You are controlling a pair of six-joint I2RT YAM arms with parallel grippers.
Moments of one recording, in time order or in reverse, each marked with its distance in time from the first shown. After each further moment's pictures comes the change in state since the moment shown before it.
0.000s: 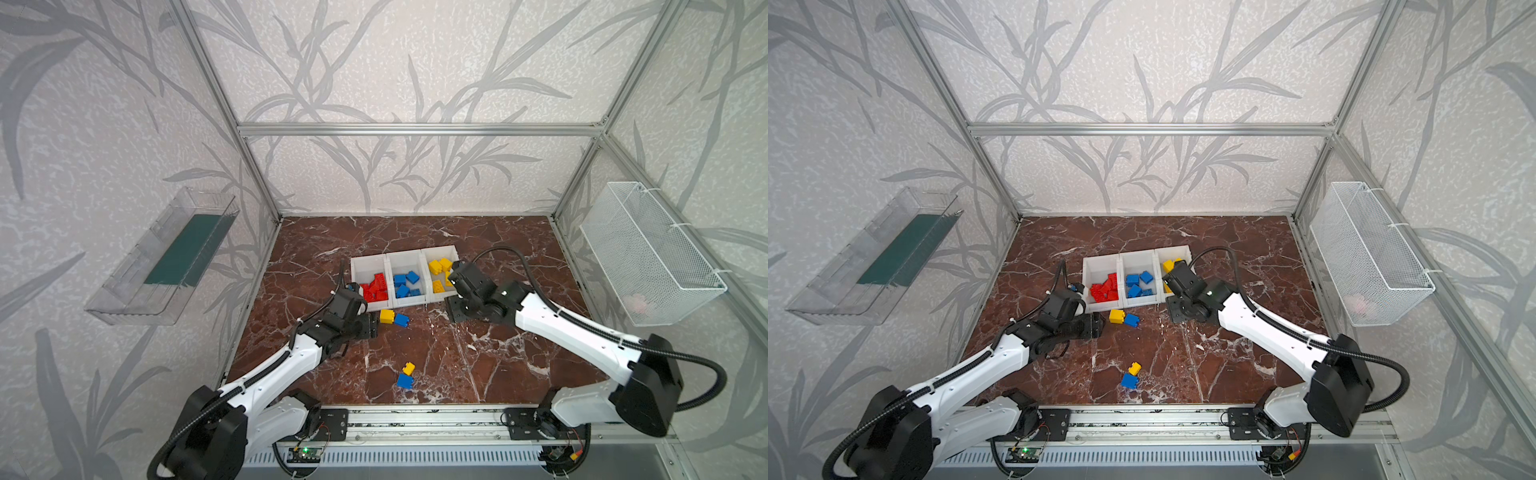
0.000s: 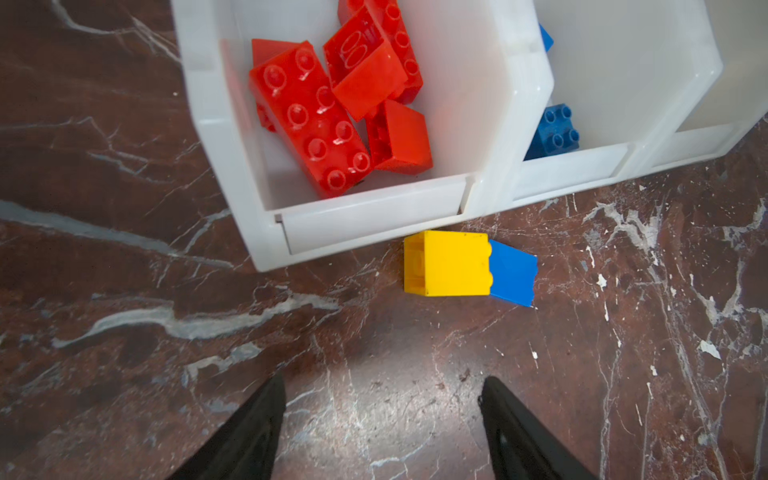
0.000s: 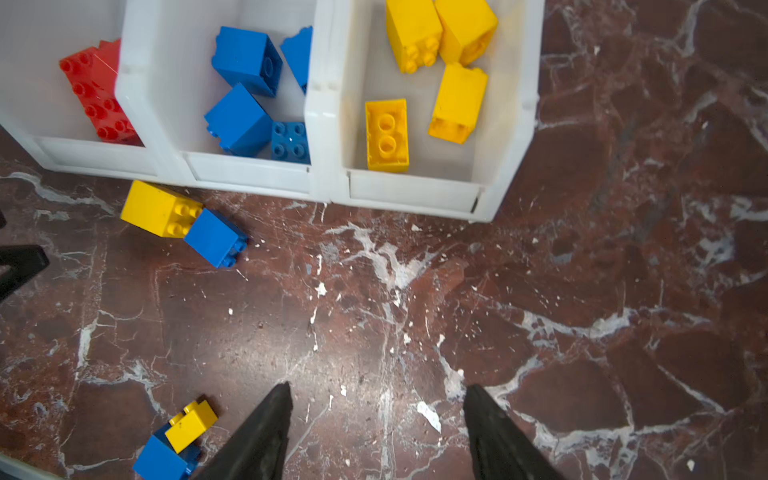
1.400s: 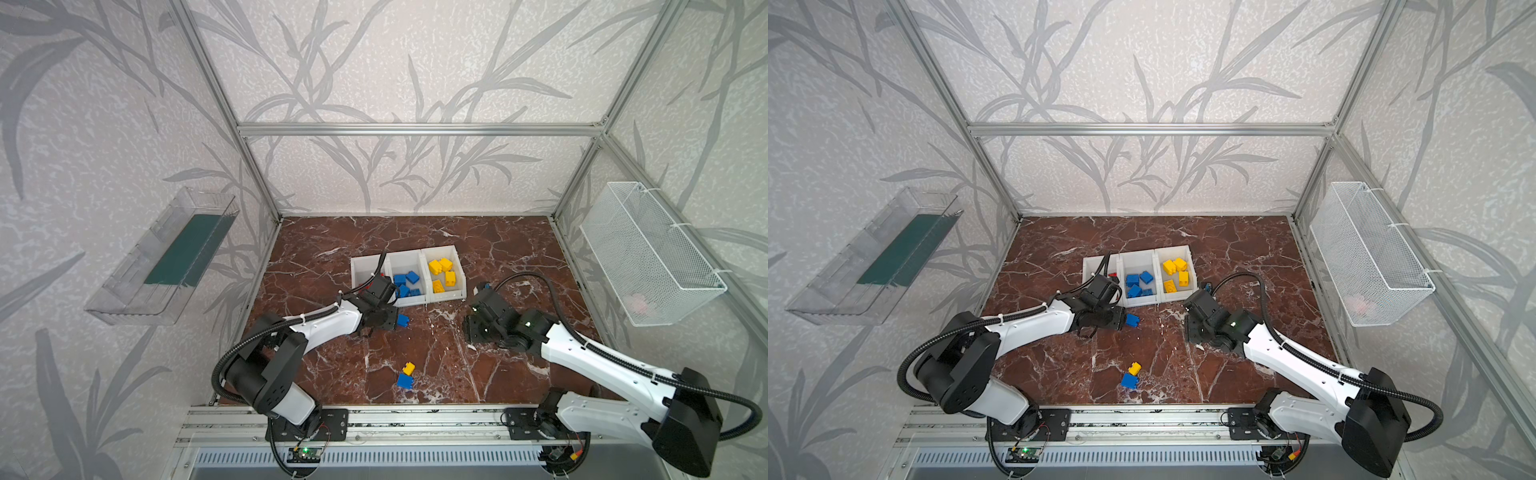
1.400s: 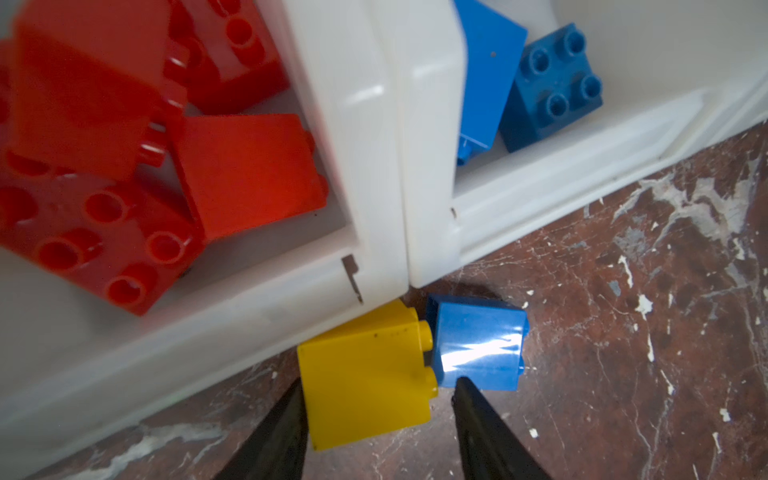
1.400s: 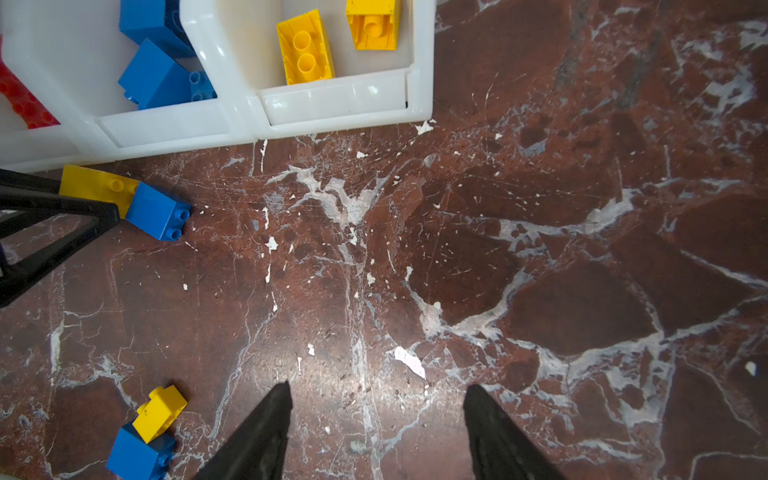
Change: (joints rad) left arm -0.123 0.425 0.250 -0.009 -0.037 0.067; right arm 0.001 -0.211 -0.270 0.080 0.003 0.180
